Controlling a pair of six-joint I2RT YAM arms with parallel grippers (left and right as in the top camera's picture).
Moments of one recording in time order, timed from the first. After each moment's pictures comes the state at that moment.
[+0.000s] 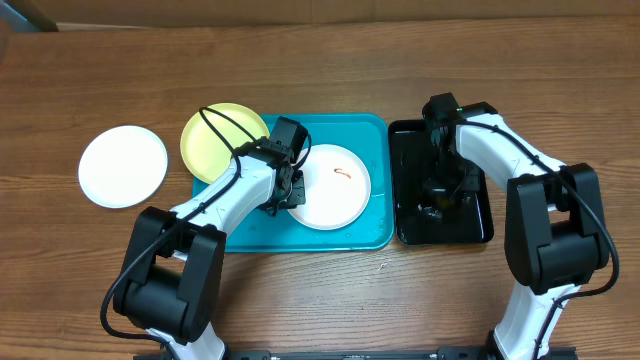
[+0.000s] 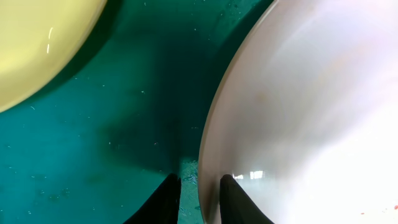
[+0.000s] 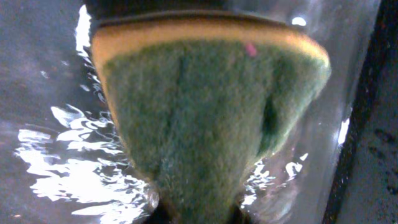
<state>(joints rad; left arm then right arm) -0.38 1.83 1.12 -0.71 -0.08 -0.48 0.22 2.02 1.35 -1.03 0.10 0.36</state>
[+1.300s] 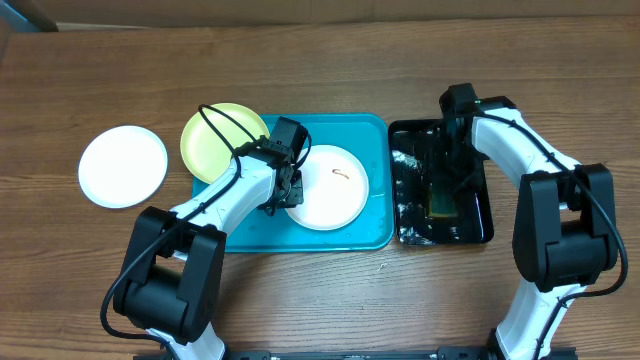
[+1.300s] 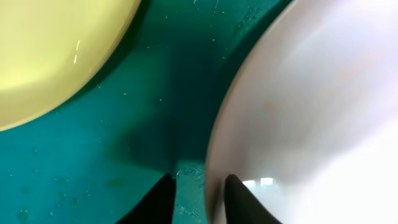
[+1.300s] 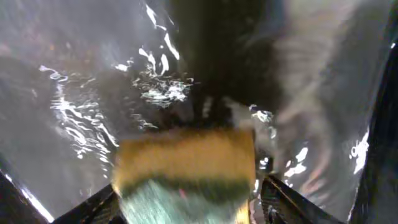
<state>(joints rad) -0.38 1.83 1.12 -0.71 -0.13 -0.46 0.15 2.02 1.39 -1.03 -0.06 0.30</state>
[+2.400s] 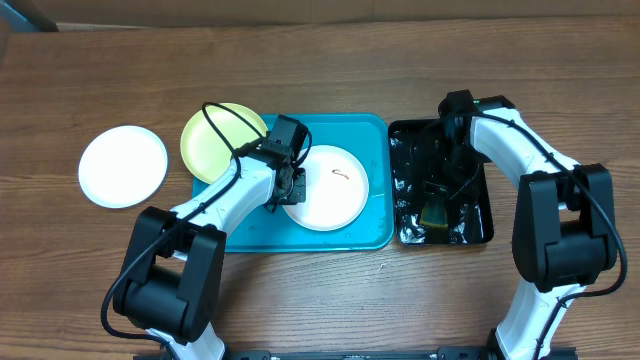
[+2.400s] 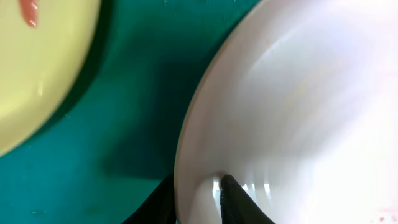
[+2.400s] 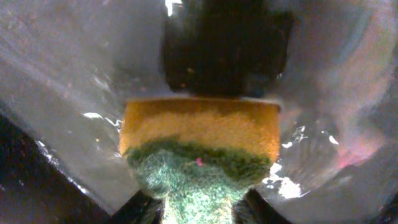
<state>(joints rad) -0.38 1.83 1.10 -0.63 -0.08 -0.39 0.15 2.02 1.39 -1.13 -0.17 0.36</state>
